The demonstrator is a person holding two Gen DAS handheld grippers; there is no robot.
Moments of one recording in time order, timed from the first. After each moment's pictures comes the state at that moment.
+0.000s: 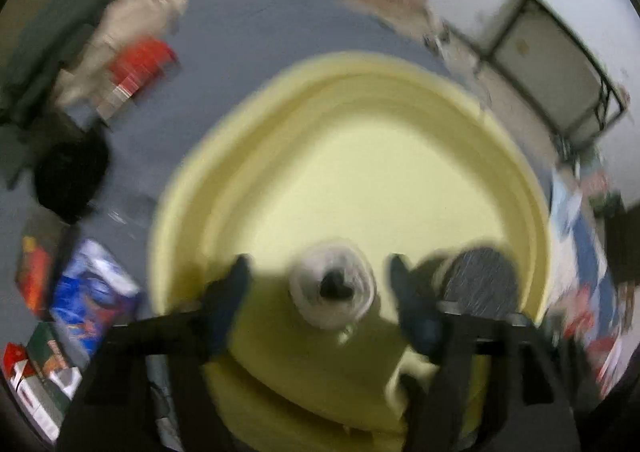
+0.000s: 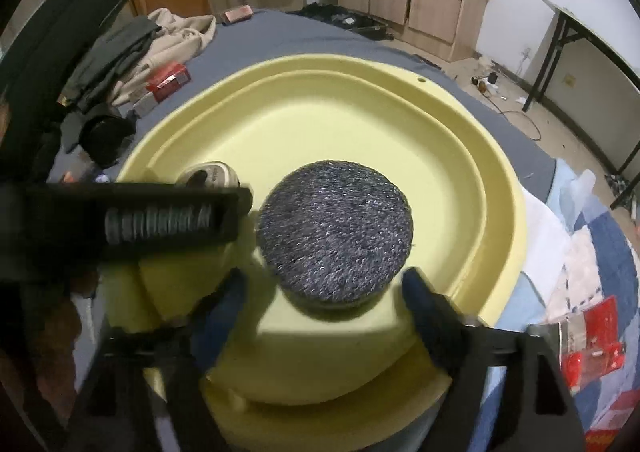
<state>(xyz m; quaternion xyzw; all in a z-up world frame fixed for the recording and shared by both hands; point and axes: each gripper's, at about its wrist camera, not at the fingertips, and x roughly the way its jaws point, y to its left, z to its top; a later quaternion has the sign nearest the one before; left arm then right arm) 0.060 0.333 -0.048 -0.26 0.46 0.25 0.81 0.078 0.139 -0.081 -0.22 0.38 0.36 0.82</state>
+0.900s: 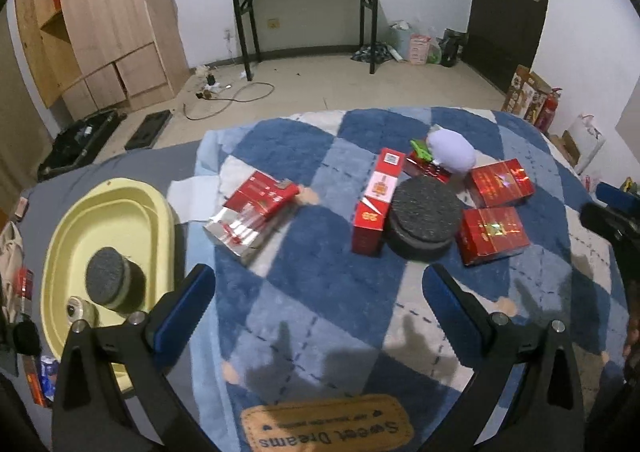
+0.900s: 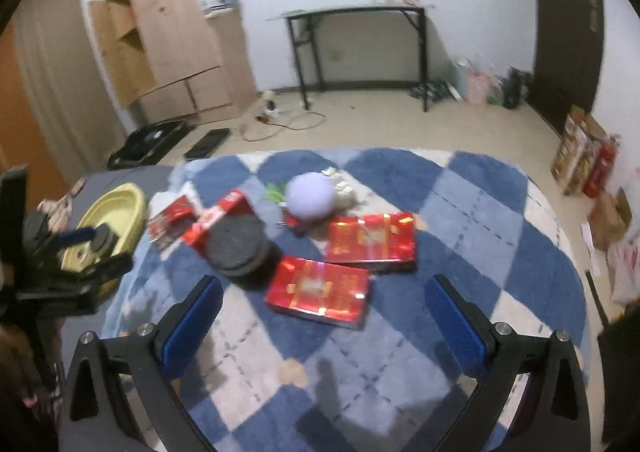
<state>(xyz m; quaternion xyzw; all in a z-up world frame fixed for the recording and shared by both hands) 0.042 0.014 0.008 0.04 0.42 -0.07 0.90 -0.056 -0.284 0.011 0.03 0.34 0.08 0.94</state>
